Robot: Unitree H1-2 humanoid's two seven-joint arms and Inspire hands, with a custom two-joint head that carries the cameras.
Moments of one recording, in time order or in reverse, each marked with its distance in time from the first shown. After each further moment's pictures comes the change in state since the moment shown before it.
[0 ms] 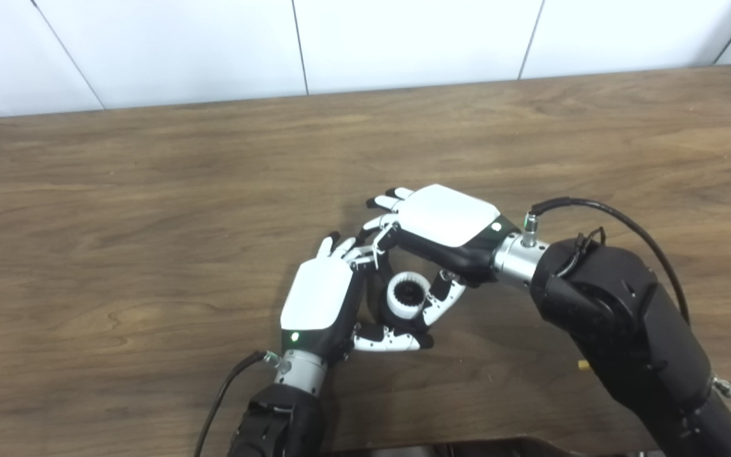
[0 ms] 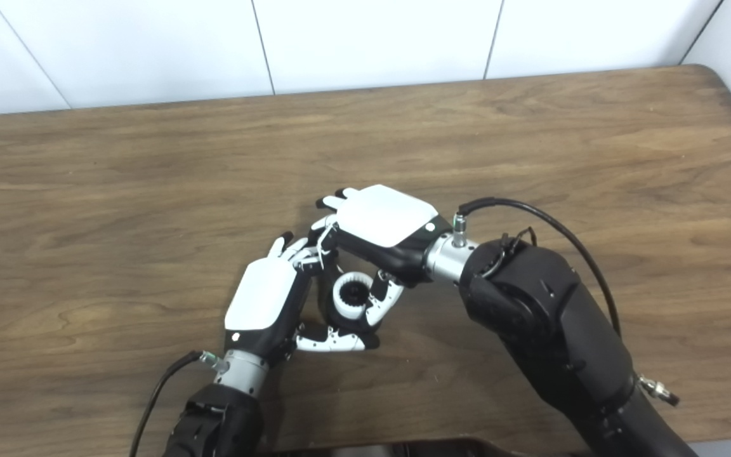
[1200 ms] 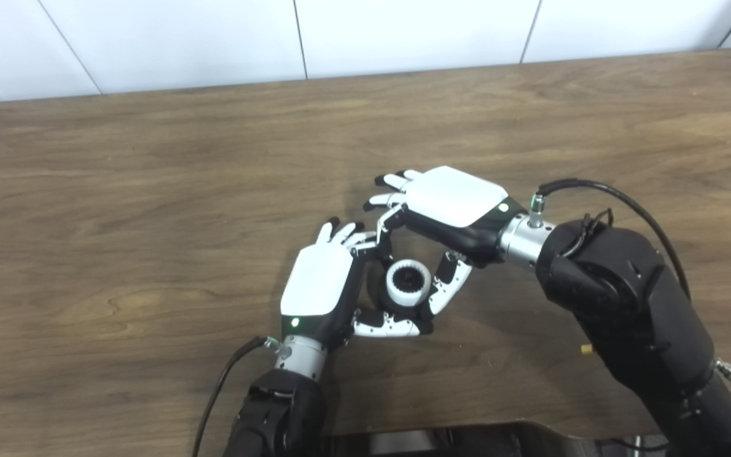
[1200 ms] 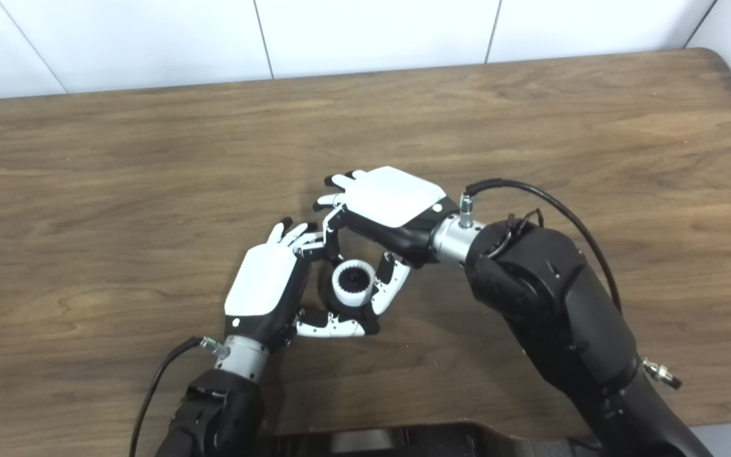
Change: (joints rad) left arm 0.000 -0.001 0.000 0.000 0.007 0.002 0.001; right arm -0.007 -0.004 -0.028 0.006 0.000 0.009 0.018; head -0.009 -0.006
